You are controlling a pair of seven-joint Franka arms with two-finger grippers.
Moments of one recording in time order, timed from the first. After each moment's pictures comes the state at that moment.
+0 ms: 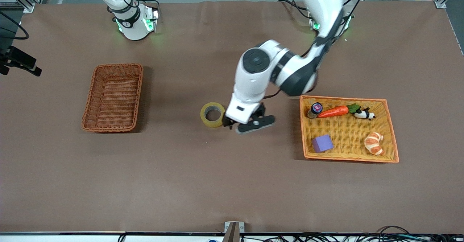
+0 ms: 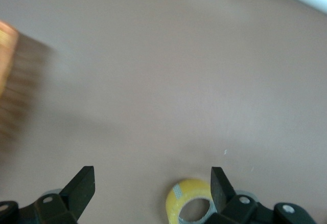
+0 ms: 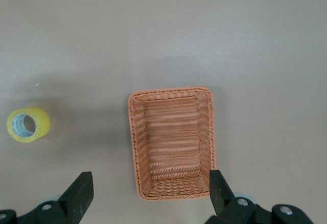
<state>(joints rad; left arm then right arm) -0.62 0.57 -0.05 -1.29 0.07 2.07 -1.05 -0.02 0.02 -0.02 -1.47 0.04 1.48 0.01</state>
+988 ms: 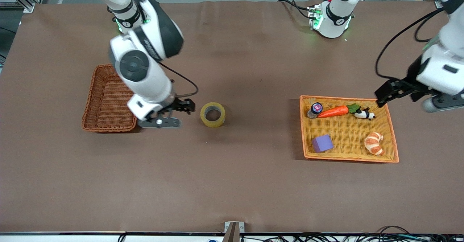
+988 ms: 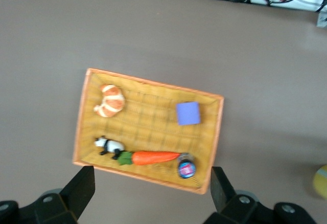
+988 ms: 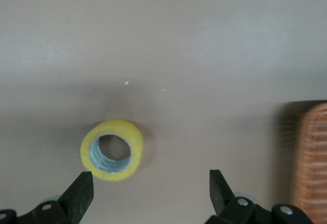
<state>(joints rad) -0.12 0.17 -0.05 -1.32 0.08 1.59 -0.28 0.54 0.44 -0.01 -1.53 0.04 1.94 0.54</state>
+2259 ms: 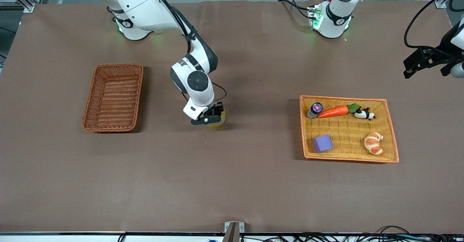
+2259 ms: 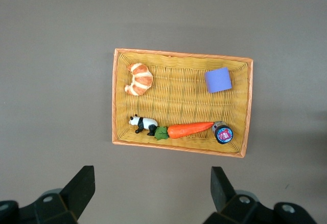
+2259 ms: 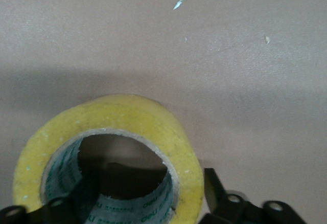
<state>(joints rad) -0.04 -0.01 -0.05 -1.50 0.08 1.56 -0.09 0.69 0.65 -0.02 -1.78 0.00 2.40 0.56</state>
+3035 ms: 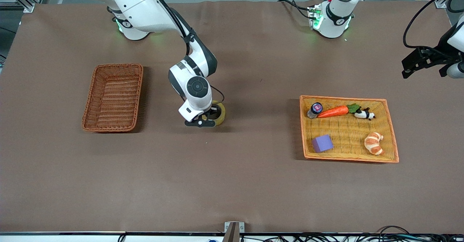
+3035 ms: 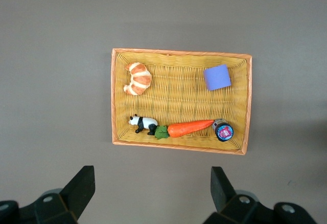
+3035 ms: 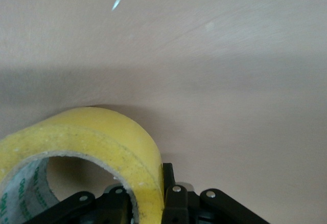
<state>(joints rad) -0.04 -0.01 -0.06 -1.50 0.08 1.56 -0.08 0.67 0.64 -0.03 -1.68 0.00 2.18 0.68</state>
